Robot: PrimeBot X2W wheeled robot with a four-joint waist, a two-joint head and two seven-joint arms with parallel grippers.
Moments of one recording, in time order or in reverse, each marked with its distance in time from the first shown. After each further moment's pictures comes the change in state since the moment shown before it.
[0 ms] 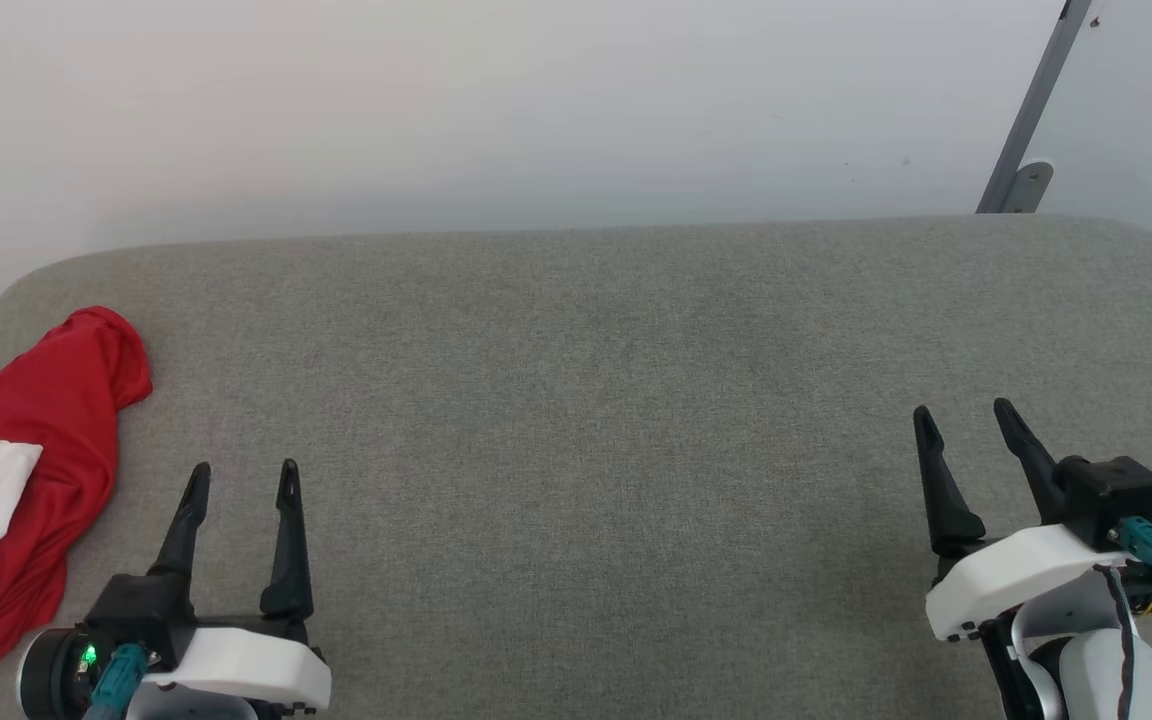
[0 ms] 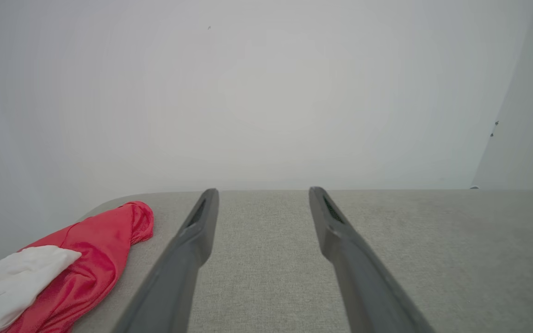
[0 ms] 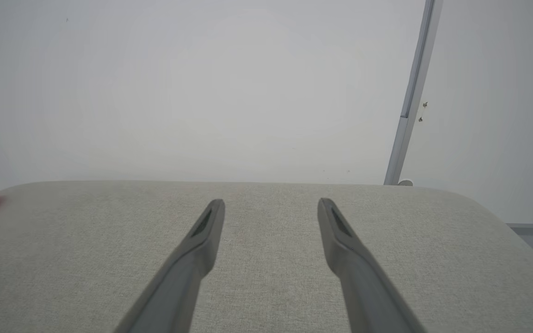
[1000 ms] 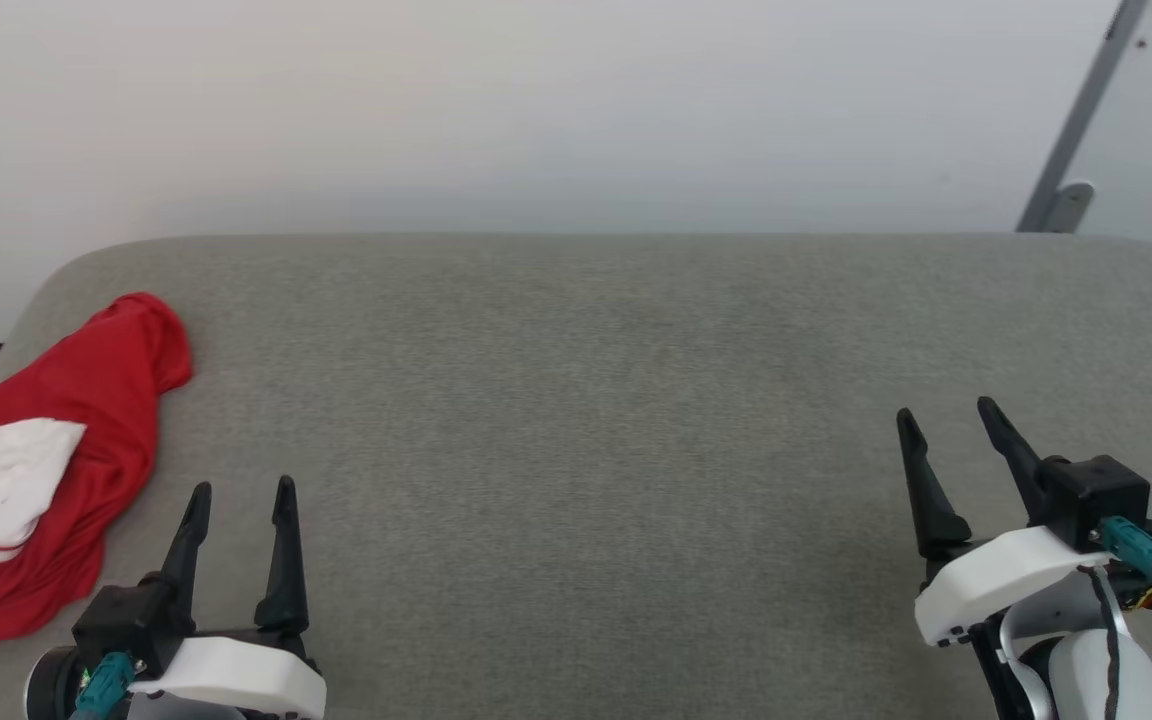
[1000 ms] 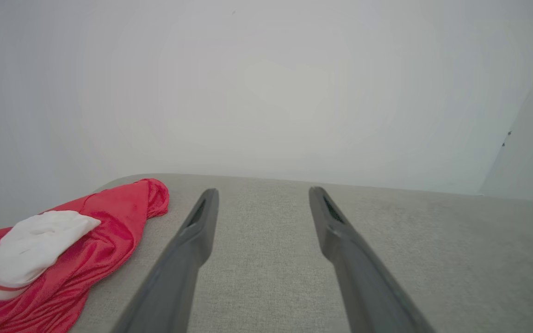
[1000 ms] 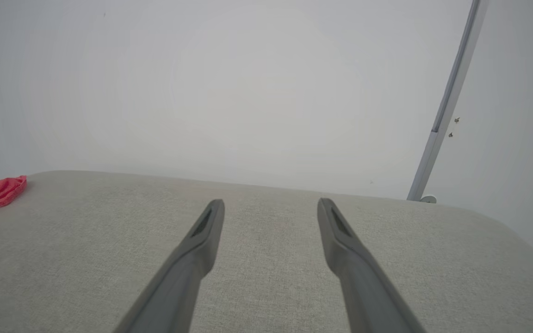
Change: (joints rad) left arm -0.003 -0.037 0.057 0.060 -0.015 -0.074 -0.010; right arm 0.004 -0.007 0.027 -0.019 -0.028 0.000 0.010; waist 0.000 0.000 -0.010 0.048
